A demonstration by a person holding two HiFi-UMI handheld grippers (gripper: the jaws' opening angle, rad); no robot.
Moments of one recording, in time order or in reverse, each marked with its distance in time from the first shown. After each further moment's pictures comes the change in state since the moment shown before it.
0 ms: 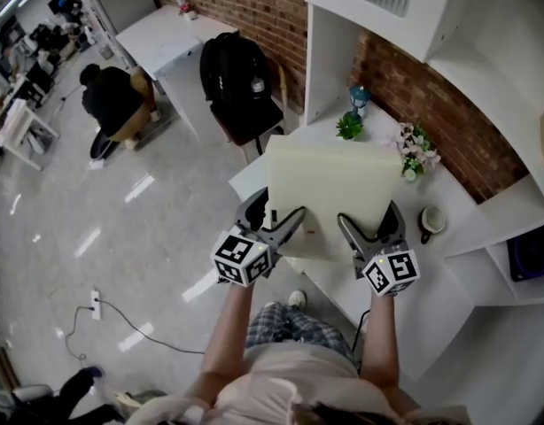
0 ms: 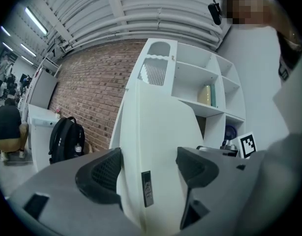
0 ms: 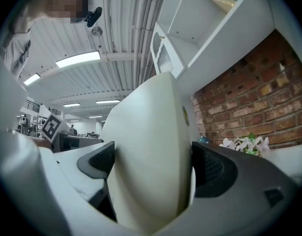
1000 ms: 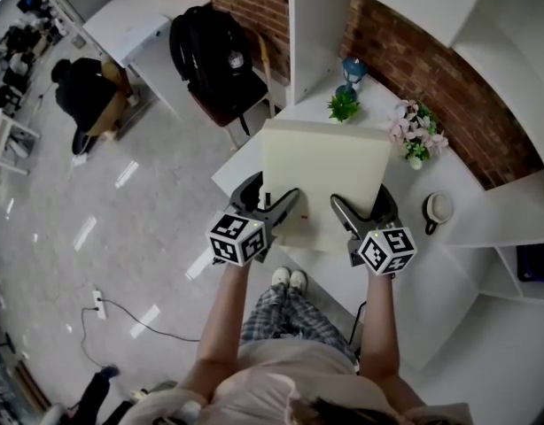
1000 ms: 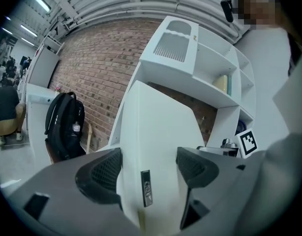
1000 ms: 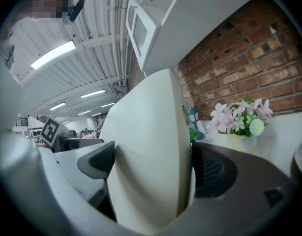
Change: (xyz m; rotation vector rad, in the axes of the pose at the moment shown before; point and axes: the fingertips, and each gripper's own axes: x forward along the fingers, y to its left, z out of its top) left arm 0.086 0.077 -0.065 -0.111 0.173 -0.021; right arm 0.071 -0.066 -0.084 0.165 0.204 -0.095
